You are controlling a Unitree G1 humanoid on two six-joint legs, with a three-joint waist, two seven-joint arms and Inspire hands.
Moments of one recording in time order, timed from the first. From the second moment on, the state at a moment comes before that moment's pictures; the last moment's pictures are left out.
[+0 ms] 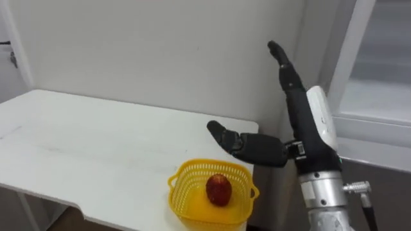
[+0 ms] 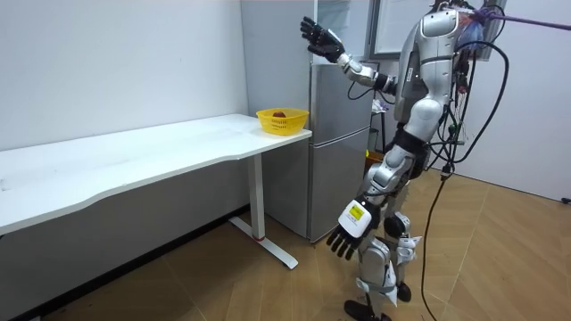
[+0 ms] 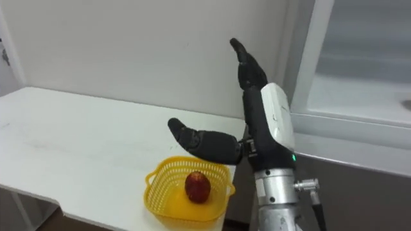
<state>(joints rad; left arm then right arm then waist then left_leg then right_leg) 0.19 0.22 -0.07 1.04 0.42 0.06 0.11 -0.29 -0.30 0.24 -0.13 -0.39 -0.14 -0.44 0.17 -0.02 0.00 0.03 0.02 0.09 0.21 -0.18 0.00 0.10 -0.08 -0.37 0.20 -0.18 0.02</state>
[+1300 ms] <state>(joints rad) 0.19 0.23 0.00 1.09 0.39 -0.03 0.12 -0.14 -0.44 -0.18 -0.32 -0.29 -0.29 -0.67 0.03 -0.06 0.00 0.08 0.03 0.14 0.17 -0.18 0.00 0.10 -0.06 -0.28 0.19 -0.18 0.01</state>
